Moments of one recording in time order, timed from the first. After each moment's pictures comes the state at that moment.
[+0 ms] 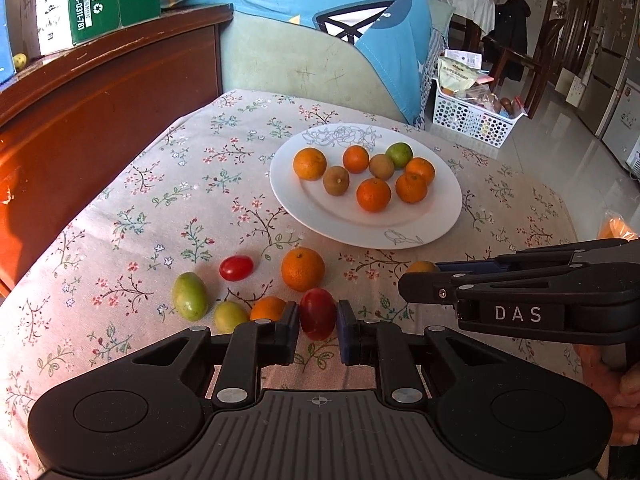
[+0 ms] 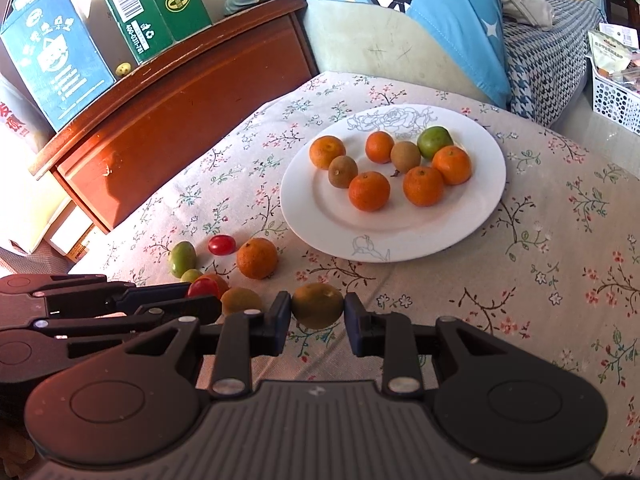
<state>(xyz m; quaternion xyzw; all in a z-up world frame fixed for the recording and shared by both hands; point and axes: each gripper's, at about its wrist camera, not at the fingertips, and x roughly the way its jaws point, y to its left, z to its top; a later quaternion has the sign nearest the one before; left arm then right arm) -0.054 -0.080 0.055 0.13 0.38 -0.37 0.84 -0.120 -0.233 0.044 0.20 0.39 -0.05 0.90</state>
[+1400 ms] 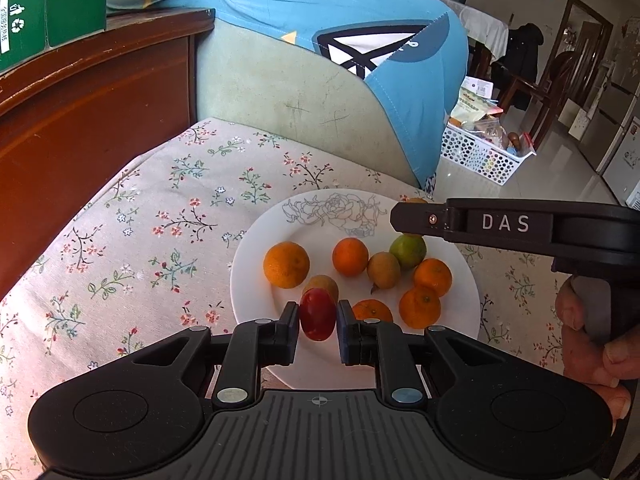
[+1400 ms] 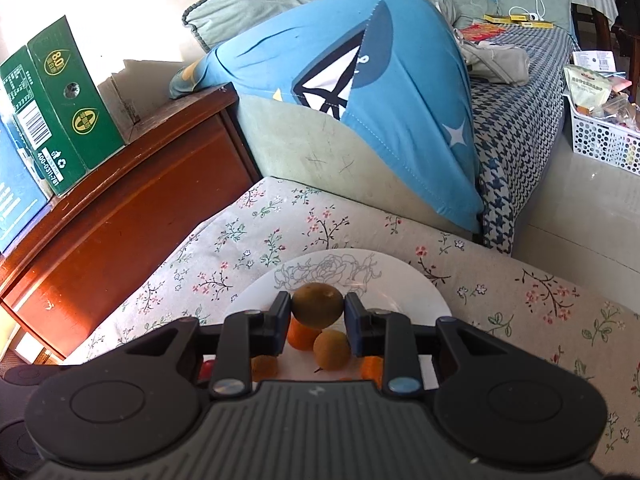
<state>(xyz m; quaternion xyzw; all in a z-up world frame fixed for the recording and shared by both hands) 0.025 -0.164 0.053 0.08 0.40 -0.37 0.83 -0.035 -0.330 0.065 0.22 0.32 -0.11 0.92</state>
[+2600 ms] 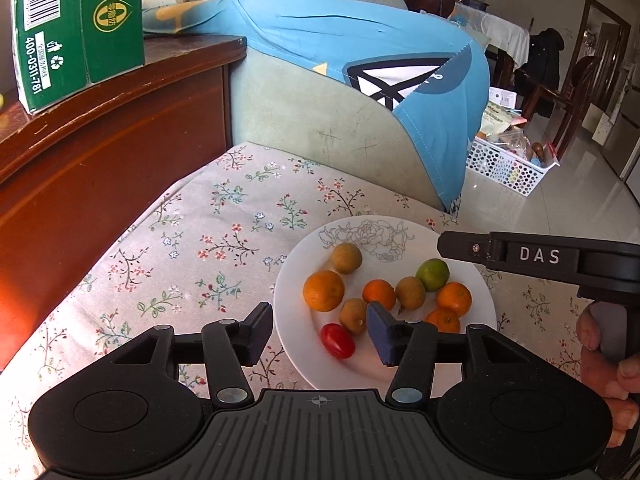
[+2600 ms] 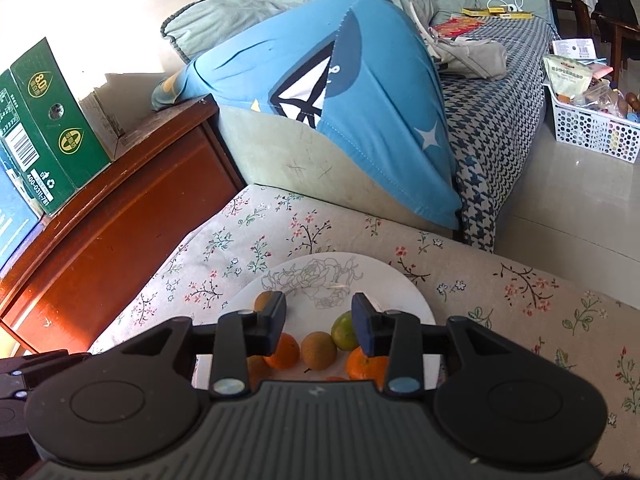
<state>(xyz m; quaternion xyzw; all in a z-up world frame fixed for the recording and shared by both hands) 0.029 -0.150 0.082 0.10 0.38 -0.33 0.86 -0.047 -0.334 0.076 0.24 0.32 -0.13 0.91</state>
